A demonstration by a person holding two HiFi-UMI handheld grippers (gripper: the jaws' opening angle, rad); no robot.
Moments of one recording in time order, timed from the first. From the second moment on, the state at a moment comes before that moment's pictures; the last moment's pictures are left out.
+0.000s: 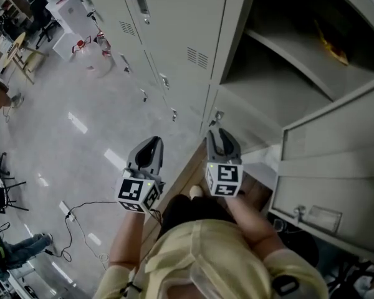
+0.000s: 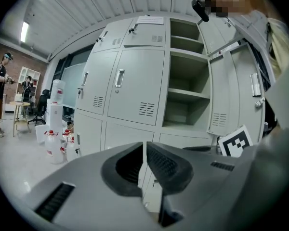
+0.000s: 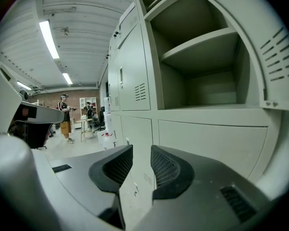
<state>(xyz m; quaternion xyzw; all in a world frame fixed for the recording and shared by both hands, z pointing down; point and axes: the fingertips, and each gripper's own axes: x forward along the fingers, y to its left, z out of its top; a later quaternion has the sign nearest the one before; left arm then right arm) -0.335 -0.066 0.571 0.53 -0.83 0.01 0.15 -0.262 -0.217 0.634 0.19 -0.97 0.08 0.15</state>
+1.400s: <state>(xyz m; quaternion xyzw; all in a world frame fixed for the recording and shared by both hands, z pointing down) -0.396 -0.126 0.696 0.57 -0.80 0.04 0.20 -0.329 -0.298 0.791 0.31 -0.92 0.11 0.21</state>
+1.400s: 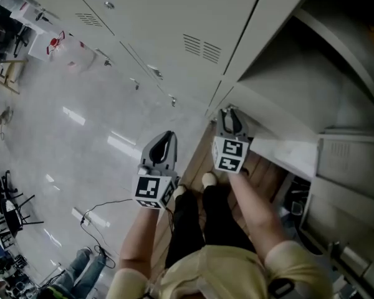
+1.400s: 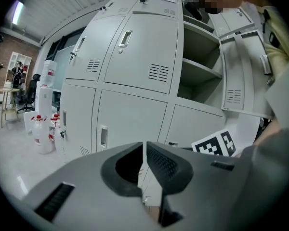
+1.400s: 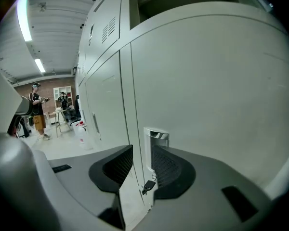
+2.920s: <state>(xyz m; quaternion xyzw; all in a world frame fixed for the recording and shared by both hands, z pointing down) -0.368 -0.054 0.689 0.61 -0.76 0.05 0.21 -0.281 -0.215 0.806 0.35 -0.90 0.13 0.24</state>
